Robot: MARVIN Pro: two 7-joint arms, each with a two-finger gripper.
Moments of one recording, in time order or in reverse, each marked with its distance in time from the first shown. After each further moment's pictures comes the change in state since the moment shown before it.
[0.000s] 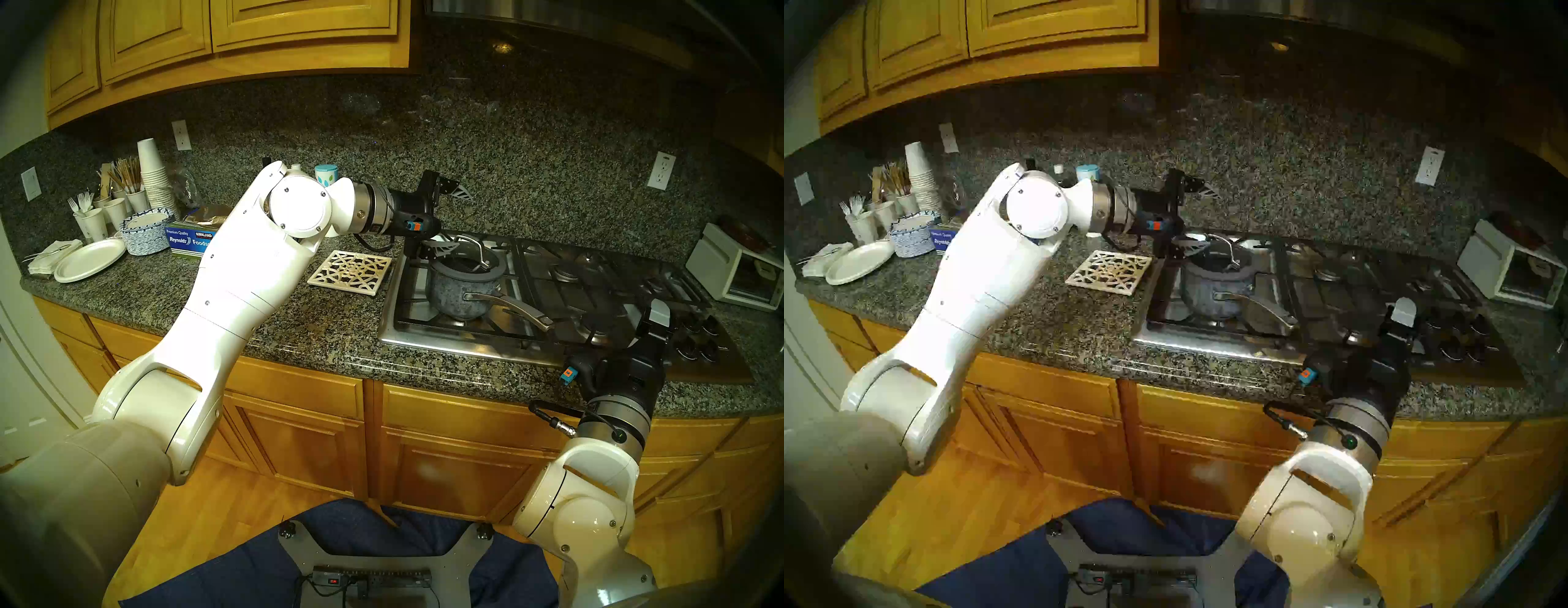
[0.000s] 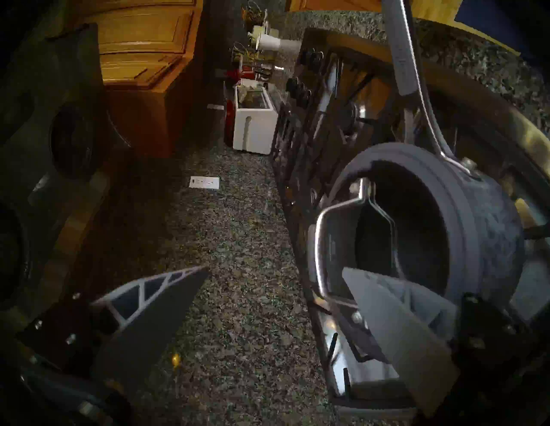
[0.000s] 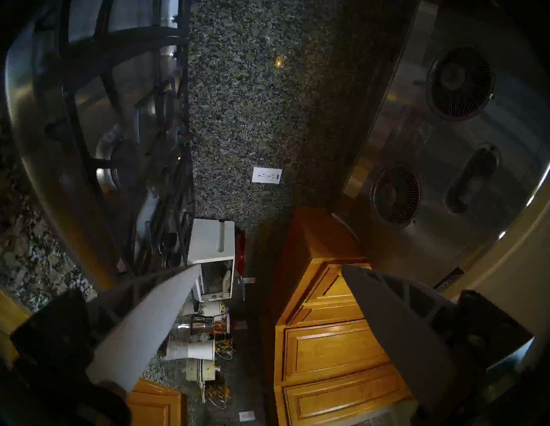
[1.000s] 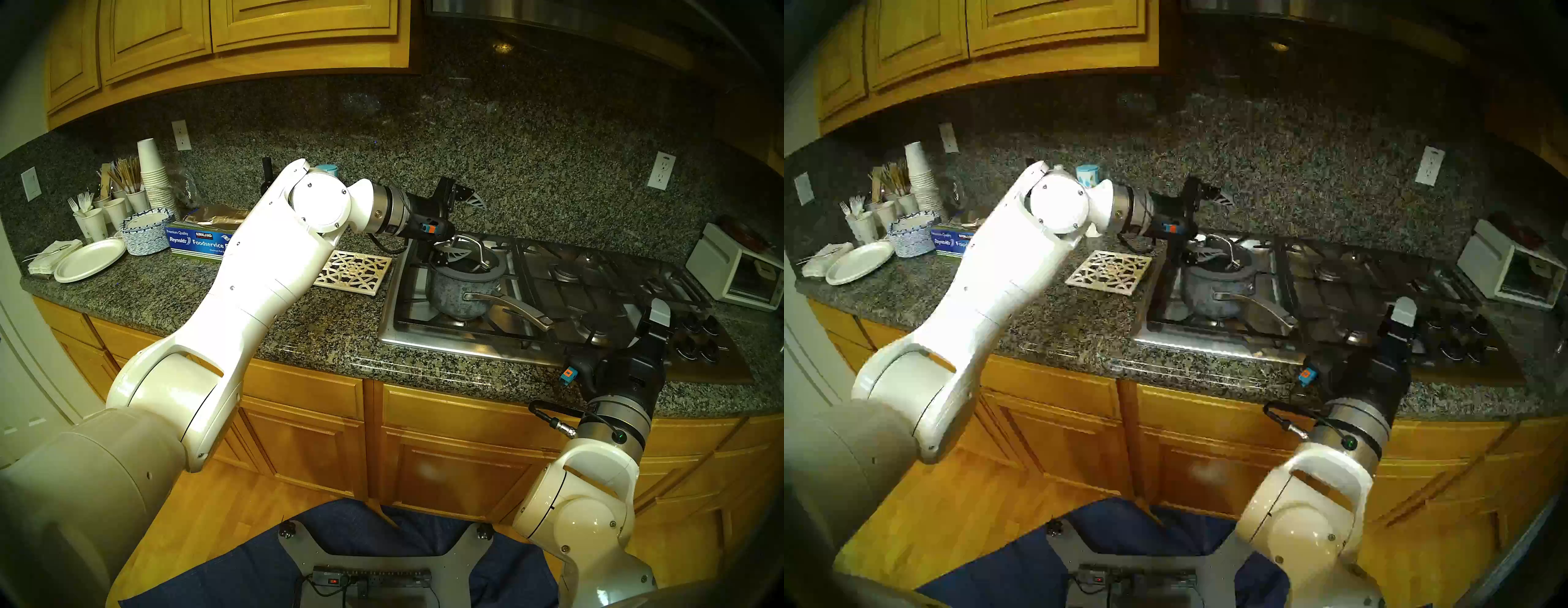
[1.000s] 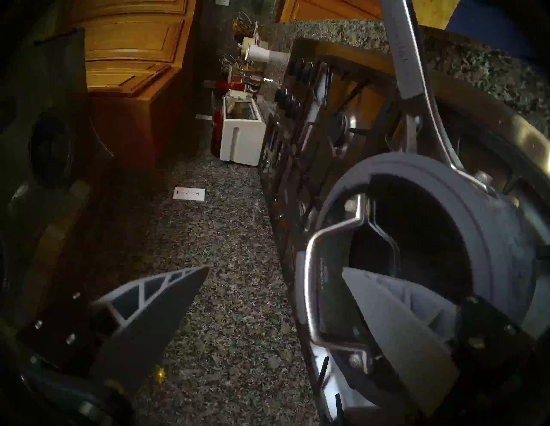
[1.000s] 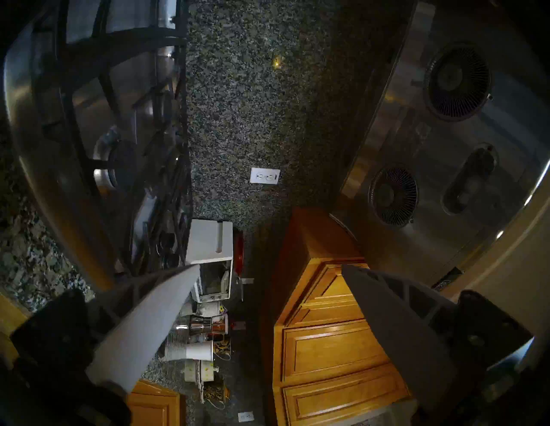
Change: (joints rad) left arm -0.063 -0.077 0.028 0.148 0.002 -0.052 -0.025; right arm -0.003 0.001 0.000 0.000 0.006 0.000 -0.014
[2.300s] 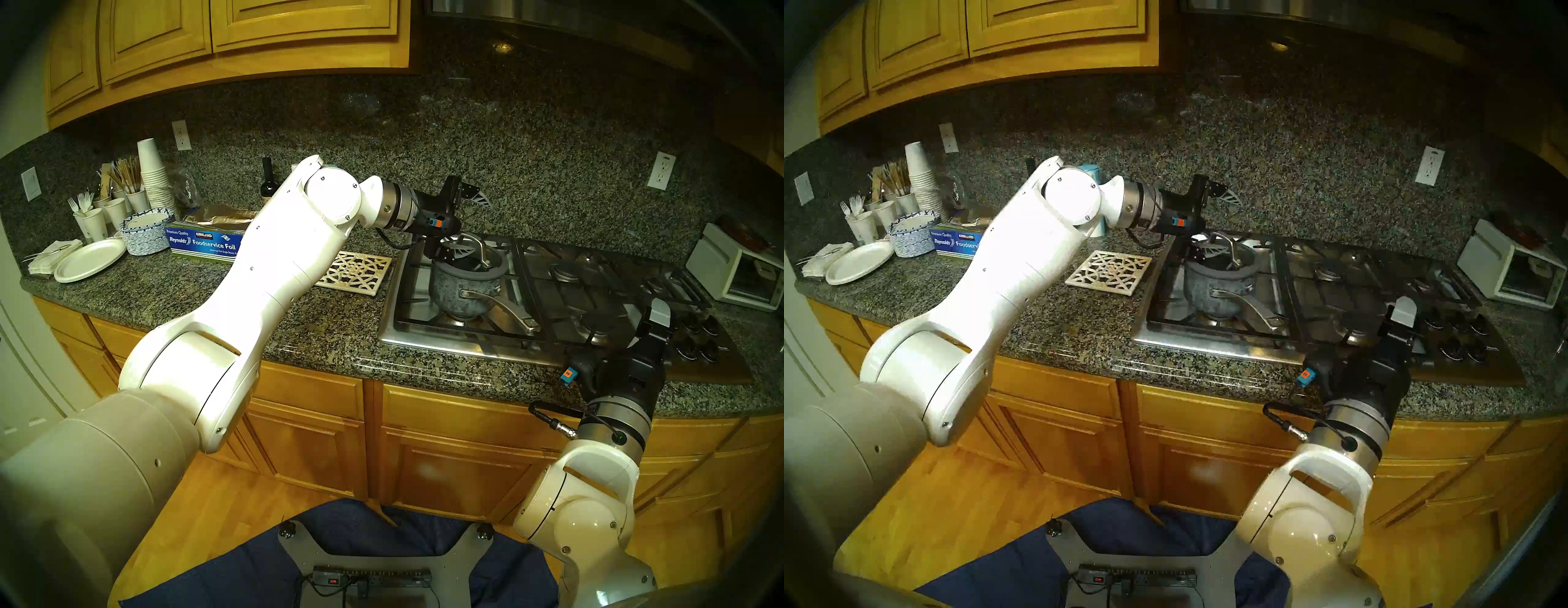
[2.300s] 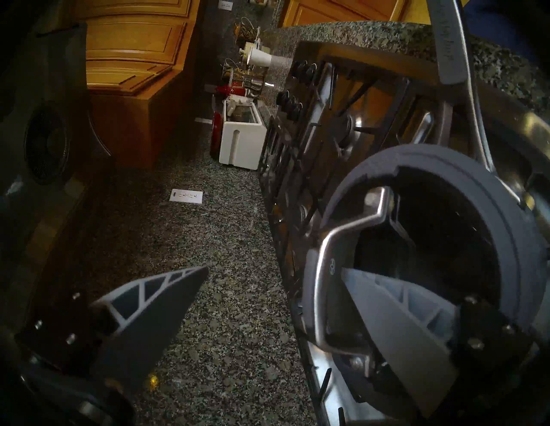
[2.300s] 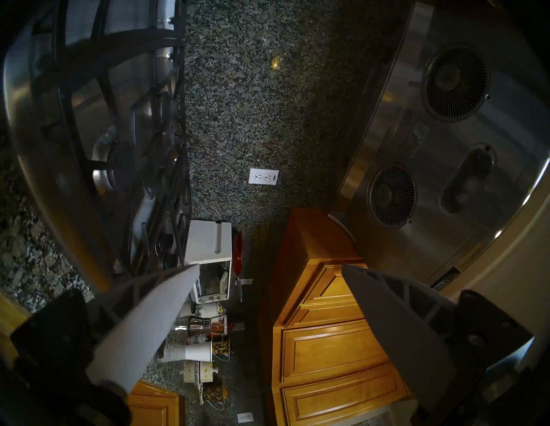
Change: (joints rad) left arm -0.080 -0.067 0.000 0.165 0.004 -0.067 0.007; right arm -0.005 0.001 0.000 0.000 0.010 0.000 -0.017
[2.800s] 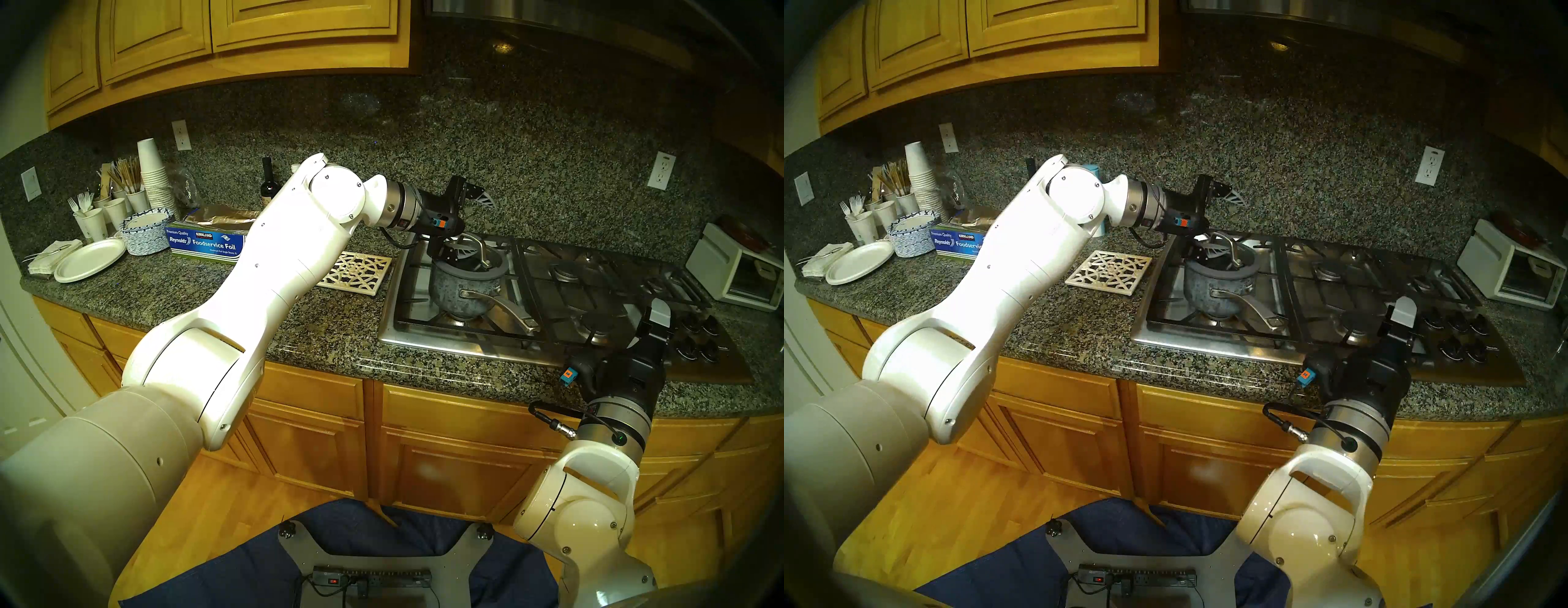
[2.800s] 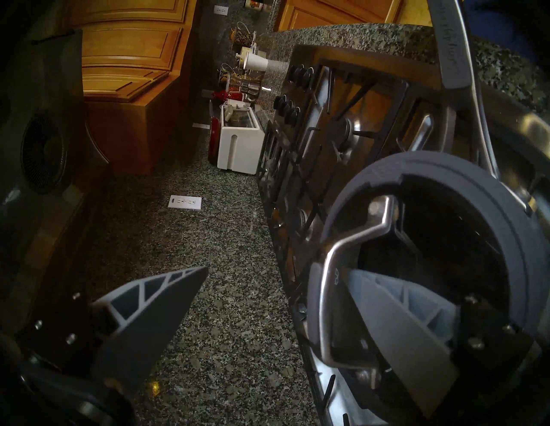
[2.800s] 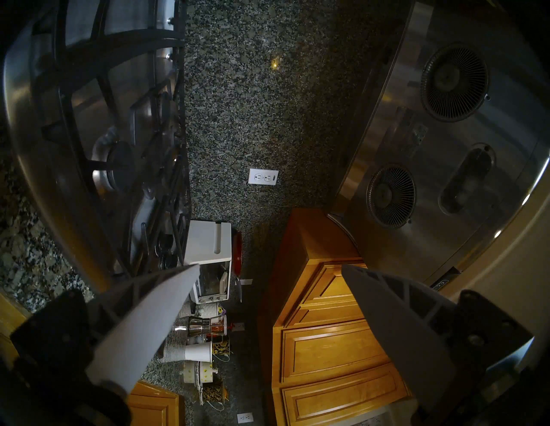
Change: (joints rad) left arm -0.014 -0.015 0.001 0.025 0.009 -0.021 -0.001; right arm -0.002 0.000 0.000 0.000 0.005 0.000 -0.007
